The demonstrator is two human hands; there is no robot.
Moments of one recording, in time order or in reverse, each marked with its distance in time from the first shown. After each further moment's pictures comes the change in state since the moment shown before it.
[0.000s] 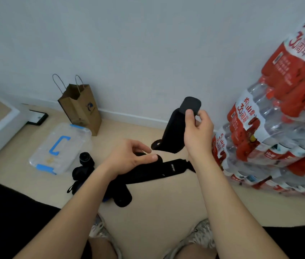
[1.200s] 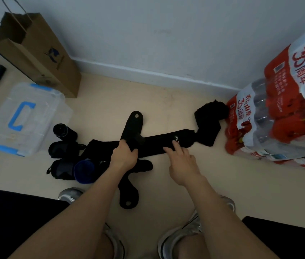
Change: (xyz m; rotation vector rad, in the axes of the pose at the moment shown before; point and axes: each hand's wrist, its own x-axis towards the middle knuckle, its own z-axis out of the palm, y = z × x) left_hand 0.098 -0.168 0.101 0.232 0.070 -0.582; right_hand -0.040 0.247 0.011 -1.156 -0.999 0.151
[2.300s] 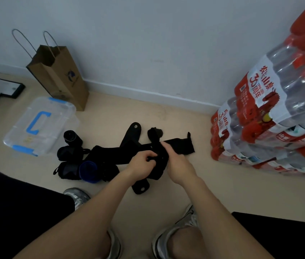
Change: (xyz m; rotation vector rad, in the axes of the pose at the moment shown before) left_hand -0.084 0.032 0.009 -0.269 -0.255 0.317; right_hand -0.059 -0.012 -0.039 0.283 0.199 -0.021
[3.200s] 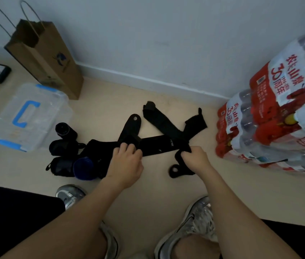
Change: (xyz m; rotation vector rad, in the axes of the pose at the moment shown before) left_hand 0.004 -0.036 -0.026 1.037 0.202 0.283; right_hand 0.033 0.039 -0.023 0.387 0.023 0.440
